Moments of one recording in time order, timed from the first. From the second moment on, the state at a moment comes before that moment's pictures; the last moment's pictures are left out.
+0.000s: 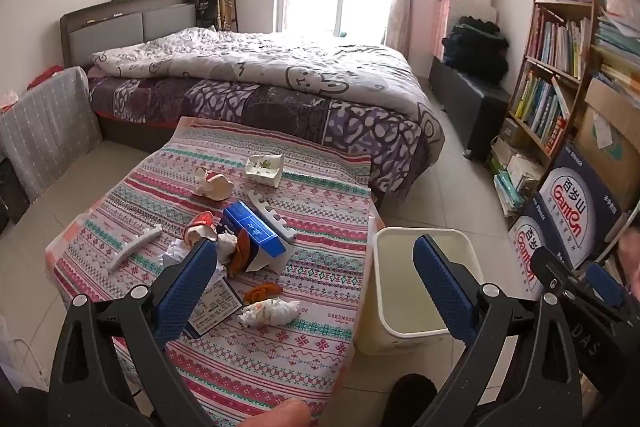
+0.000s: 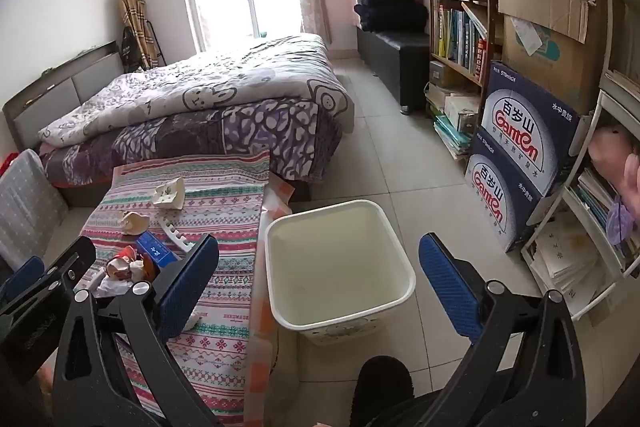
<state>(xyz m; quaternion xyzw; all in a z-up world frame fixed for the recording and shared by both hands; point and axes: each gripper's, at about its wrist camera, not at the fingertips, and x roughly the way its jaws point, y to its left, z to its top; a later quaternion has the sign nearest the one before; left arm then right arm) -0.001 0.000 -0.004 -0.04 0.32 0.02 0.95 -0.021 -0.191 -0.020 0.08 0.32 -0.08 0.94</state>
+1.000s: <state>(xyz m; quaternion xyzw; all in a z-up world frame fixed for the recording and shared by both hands) -0.001 0.001 -0.015 -0.05 0.33 0.02 0.94 -0.021 -0.186 -0.029 0.09 0.32 -0.08 0.94</state>
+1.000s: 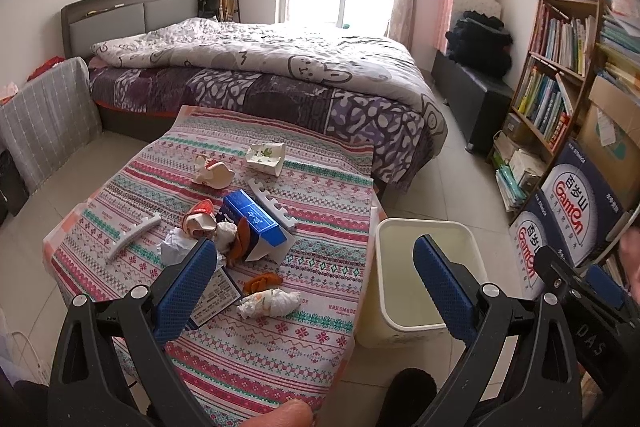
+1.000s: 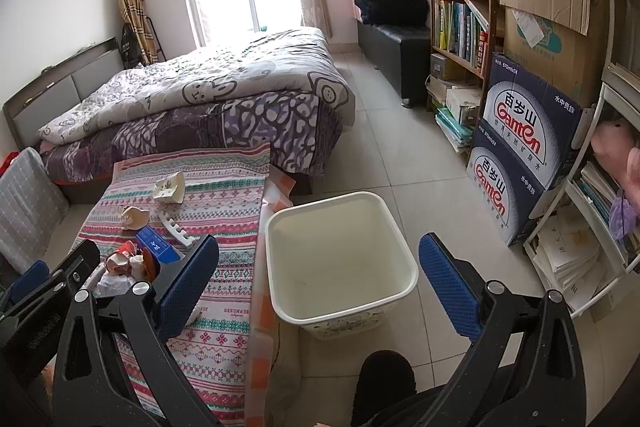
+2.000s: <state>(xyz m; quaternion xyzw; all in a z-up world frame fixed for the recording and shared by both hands) 0.002 0.004 -0.017 -0.05 0.34 0.02 0.94 -0.024 -0.183 -0.039 0.09 0.32 -0.07 0.94</state>
